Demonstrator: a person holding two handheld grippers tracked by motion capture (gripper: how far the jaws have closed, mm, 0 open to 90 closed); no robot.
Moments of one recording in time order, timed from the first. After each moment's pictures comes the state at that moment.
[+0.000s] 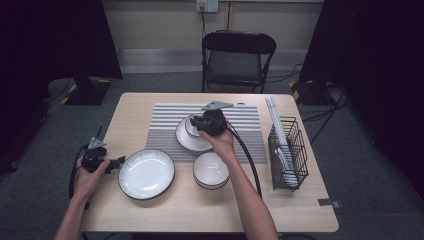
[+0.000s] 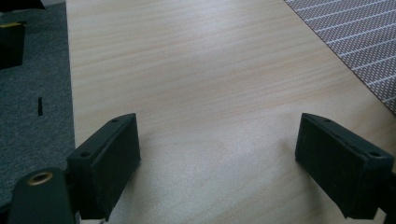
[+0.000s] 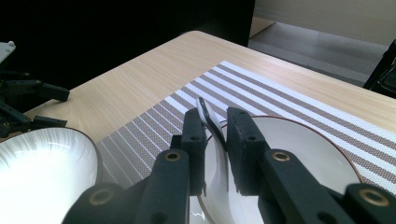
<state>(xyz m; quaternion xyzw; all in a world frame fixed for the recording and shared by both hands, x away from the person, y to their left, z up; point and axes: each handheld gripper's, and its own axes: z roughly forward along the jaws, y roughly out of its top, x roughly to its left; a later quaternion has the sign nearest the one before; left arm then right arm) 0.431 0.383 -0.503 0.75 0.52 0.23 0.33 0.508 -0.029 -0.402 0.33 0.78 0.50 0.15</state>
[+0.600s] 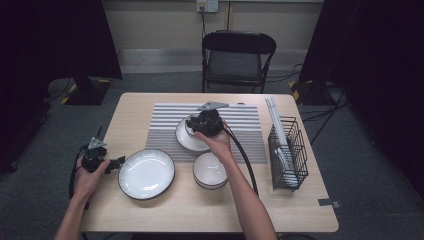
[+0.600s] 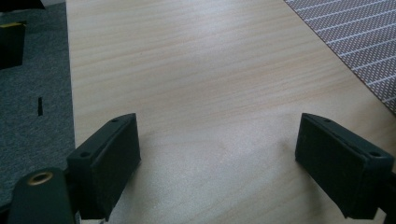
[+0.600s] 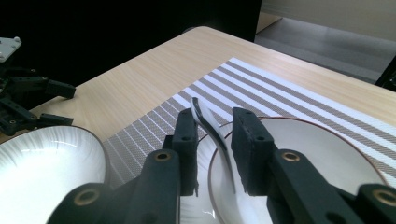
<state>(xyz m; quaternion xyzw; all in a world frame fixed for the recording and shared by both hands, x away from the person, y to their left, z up) 0.431 0.383 -0.503 0.75 0.52 0.23 0.33 0.509 -0.018 -0.404 0.33 0.79 0.50 0.14</state>
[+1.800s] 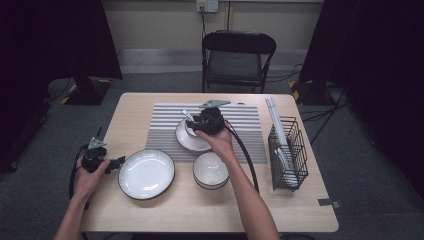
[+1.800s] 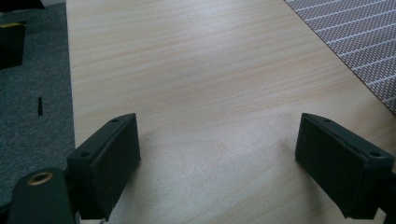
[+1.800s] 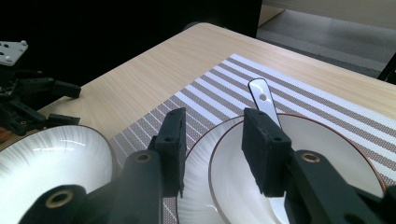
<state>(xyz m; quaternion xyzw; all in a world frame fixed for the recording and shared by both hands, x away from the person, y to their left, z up) 0.431 0.383 -0.503 0.75 0.52 0.23 0.33 0.508 -0.024 -0.395 0.34 0.79 0.49 0.13</state>
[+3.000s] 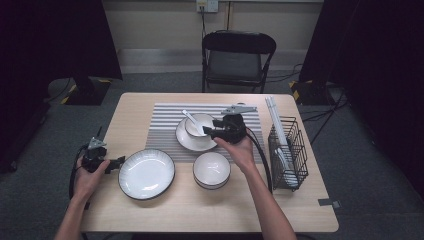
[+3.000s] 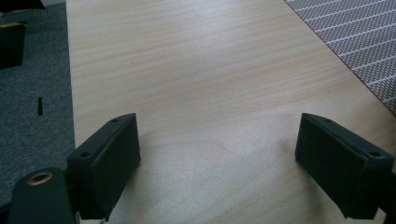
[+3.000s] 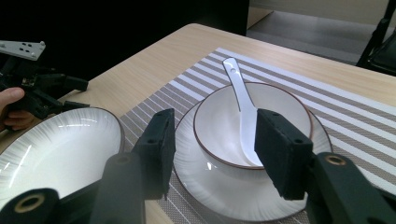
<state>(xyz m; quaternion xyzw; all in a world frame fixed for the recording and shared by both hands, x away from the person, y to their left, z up) 0.431 0.383 -0.503 0.75 0.52 0.23 0.33 0.470 -0.083 -0.381 0.36 0.77 0.50 0.13</state>
